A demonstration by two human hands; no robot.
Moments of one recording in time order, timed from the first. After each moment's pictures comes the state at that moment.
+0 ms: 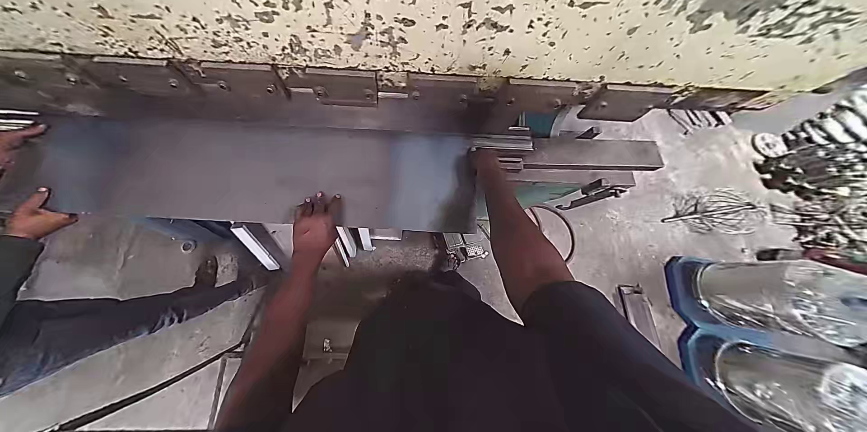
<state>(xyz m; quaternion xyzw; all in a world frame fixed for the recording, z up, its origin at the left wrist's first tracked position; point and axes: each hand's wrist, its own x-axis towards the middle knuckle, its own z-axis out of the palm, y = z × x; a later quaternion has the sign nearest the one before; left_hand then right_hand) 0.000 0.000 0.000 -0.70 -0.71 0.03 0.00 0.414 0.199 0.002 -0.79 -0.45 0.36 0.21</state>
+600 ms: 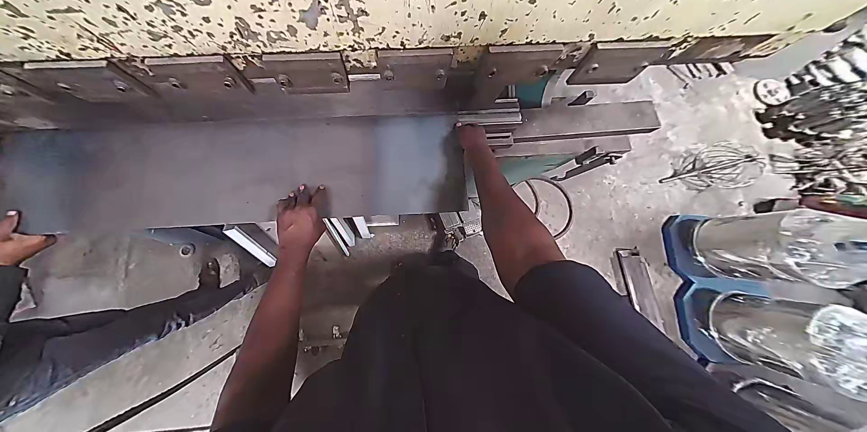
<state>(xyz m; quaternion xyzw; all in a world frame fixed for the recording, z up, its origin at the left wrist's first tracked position) 0.001 0.012 0.008 -0.72 -0.69 0.04 0.00 0.412 0.197 0.021 -0.77 -0.36 0.42 0.31</state>
